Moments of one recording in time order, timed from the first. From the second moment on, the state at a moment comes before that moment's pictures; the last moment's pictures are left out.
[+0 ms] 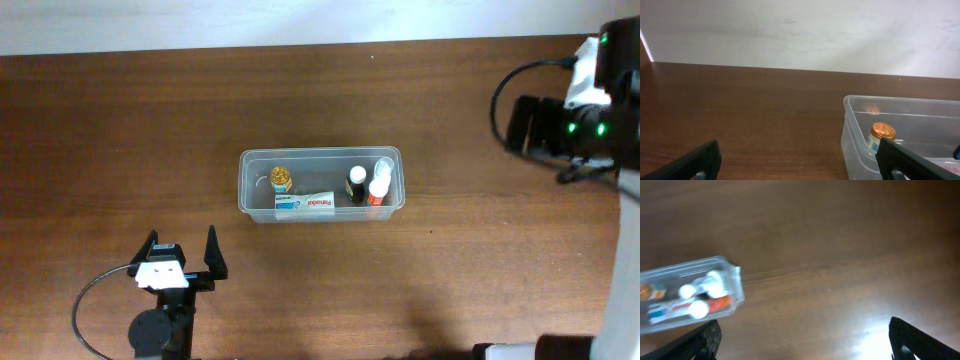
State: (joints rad) left arm 0.03 0.02 0.01 -0.07 0.02 -0.07; right arm -0.05 1.54 2.16 -1.65 0.05 0.13
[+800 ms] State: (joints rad) left arm 0.03 0.02 0.01 -0.07 0.01 -0.07; right arm 0.11 1.05 1.61 -1.18 0.07 0.13
